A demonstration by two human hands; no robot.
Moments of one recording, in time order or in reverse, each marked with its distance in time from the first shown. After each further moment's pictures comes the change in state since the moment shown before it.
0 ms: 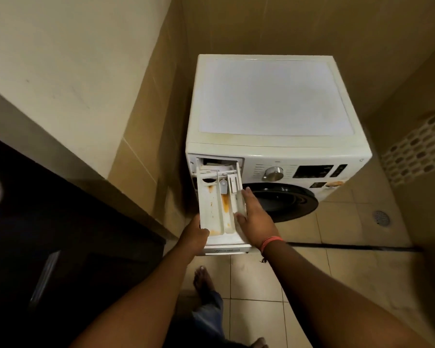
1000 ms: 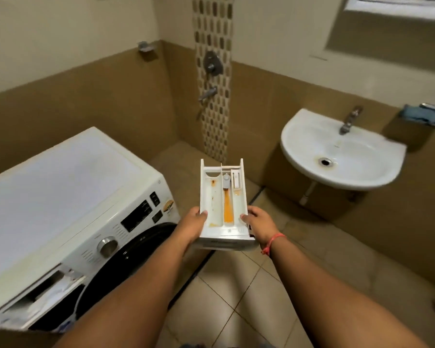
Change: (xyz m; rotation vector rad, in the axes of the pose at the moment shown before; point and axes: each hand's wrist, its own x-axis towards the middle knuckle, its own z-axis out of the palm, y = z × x) left_hand -0.102 0.231 0.297 0.477 -0.574 0.525; right_hand -0.253 0.170 -0.225 1.007 0.886 0.640
